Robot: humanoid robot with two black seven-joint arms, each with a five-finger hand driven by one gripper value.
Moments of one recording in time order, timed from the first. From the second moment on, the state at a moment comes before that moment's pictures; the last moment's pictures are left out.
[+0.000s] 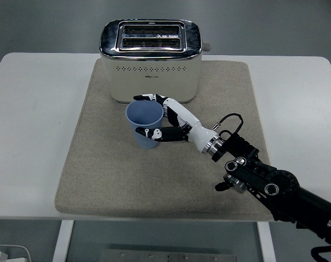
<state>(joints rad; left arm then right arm) 0.01 0.00 -0.06 -0.16 -0.03 -0.10 0.10 0.71 0.00 0.47 0.91 -0.94 -0.01 0.53</state>
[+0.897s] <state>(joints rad) 0.01 0.00 -0.06 -0.16 -0.03 -0.10 0.10 0.70 0.00 0.48 0.91 -0.91 0.02 0.53</state>
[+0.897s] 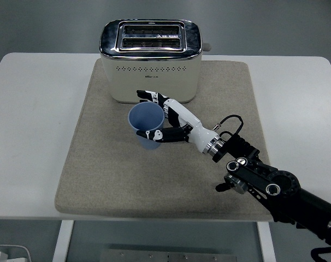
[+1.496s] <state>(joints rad) 0.01 0.00 -0.06 -0.16 -0.03 -0.10 0.10 0.70 0.00 0.49 0.91 -0.91 0.04 0.53</state>
